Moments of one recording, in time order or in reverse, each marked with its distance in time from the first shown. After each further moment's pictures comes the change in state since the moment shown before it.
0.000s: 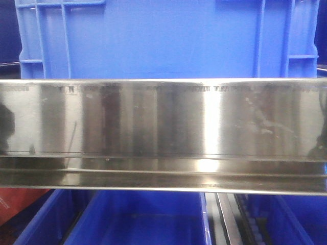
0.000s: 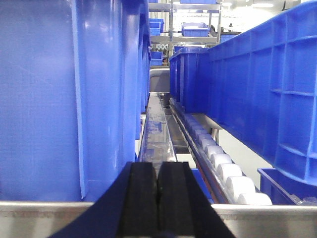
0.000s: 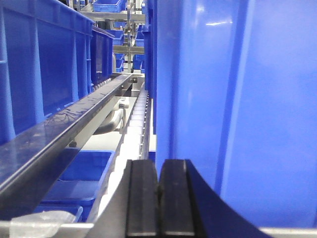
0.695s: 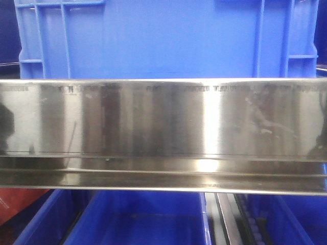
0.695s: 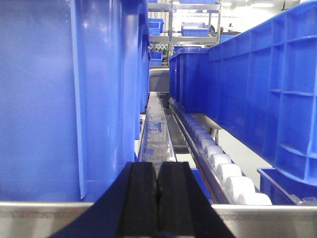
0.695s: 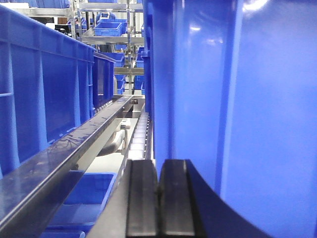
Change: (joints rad) left arm 0.000 0.000 0.000 0.000 0.000 0.000; right arm 0.000 0.000 0.000 0.024 -0.072 0.000
